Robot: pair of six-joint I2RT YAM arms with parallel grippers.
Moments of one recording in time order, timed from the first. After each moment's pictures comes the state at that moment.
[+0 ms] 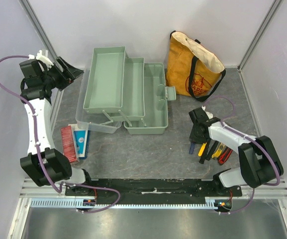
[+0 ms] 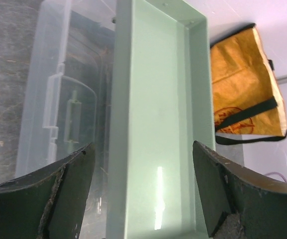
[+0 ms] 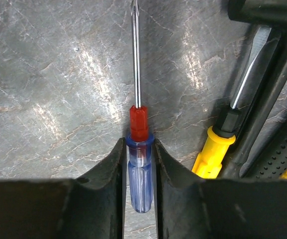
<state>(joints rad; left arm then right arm) 0.33 1.42 1.49 -0.53 0.58 -0.47 0.37 1.41 0.72 -0.55 0.20 0.70</state>
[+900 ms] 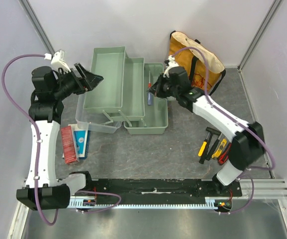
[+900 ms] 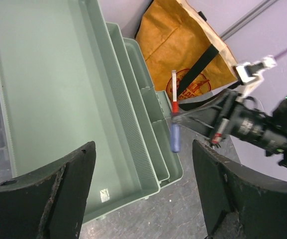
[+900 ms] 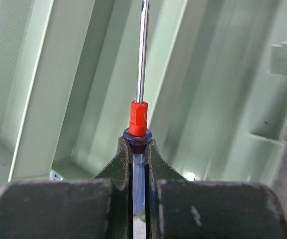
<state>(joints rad) 0.08 1.15 1.39 -0.49 0.59 -0.45 0.55 1.59 1.38 -0.22 -0.10 0.59</state>
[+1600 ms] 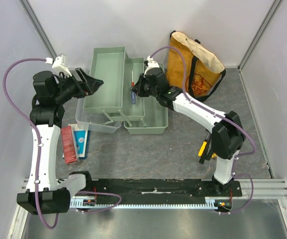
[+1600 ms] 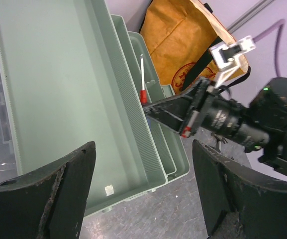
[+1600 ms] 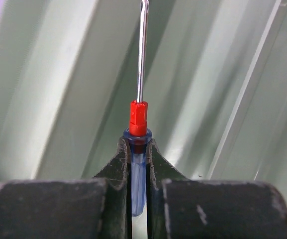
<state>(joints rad) 0.08 1.09 1.32 -0.48 0.58 -0.42 0.70 1.85 1.60 -0.13 0.00 0.57</state>
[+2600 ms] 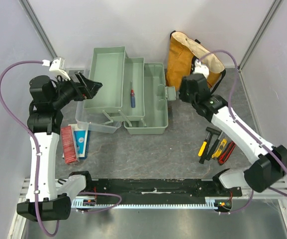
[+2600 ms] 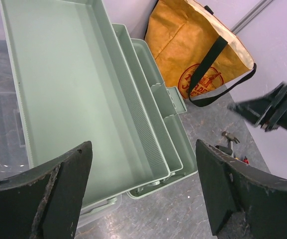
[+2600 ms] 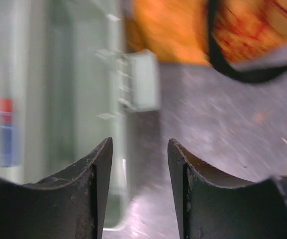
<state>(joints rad) 0.08 1.01 1.30 -0.50 0.55 -0.36 0.56 1.43 1.37 -0.41 0.34 0.49</state>
